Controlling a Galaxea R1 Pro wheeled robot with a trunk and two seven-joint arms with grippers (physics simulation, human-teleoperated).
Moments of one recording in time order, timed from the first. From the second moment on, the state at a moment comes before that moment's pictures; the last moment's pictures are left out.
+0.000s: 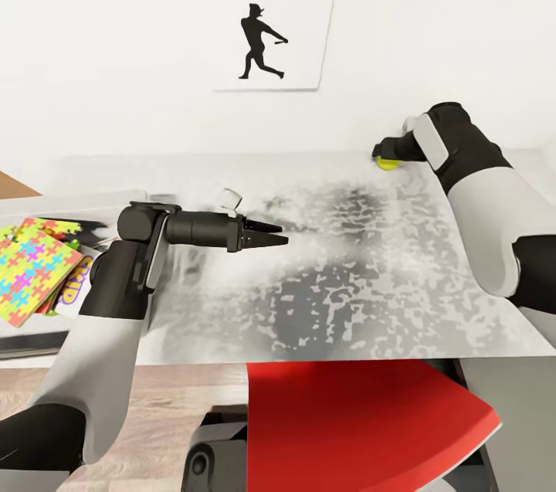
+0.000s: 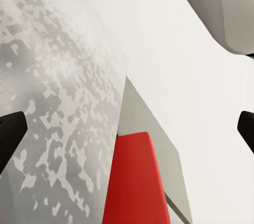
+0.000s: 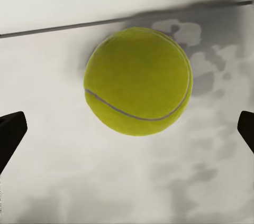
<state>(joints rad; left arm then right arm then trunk) -1.01 -0.02 -0.08 -1.35 -0.03 1.04 -1.47 -1.66 -0.10 0.11 -0.50 -0.26 0.89 -0.17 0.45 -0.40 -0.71</state>
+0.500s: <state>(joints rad) -1.01 -0.02 -0.08 -1.35 -0.03 1.04 -1.47 -1.66 -0.10 0.11 -0.50 -0.27 0.89 -0.17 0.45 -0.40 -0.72</state>
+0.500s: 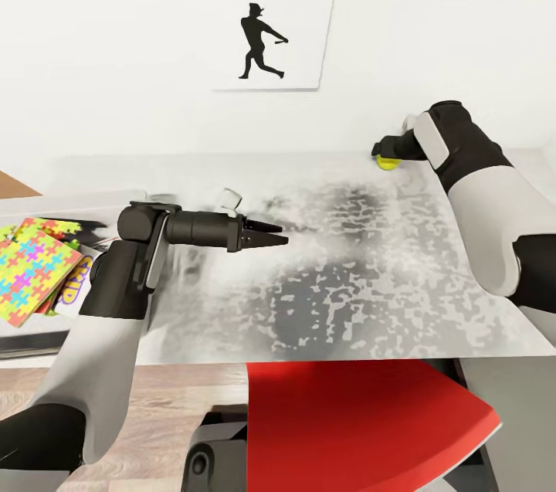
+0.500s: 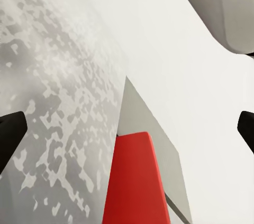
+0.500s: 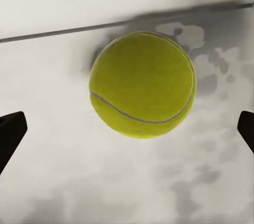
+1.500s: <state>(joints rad) -1.07 -0.02 -0.08 -1.35 -0.02 1.04 -1.47 -1.68 -0.10 0.11 -0.50 -0.26 0.89 -0.18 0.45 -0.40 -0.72</state>
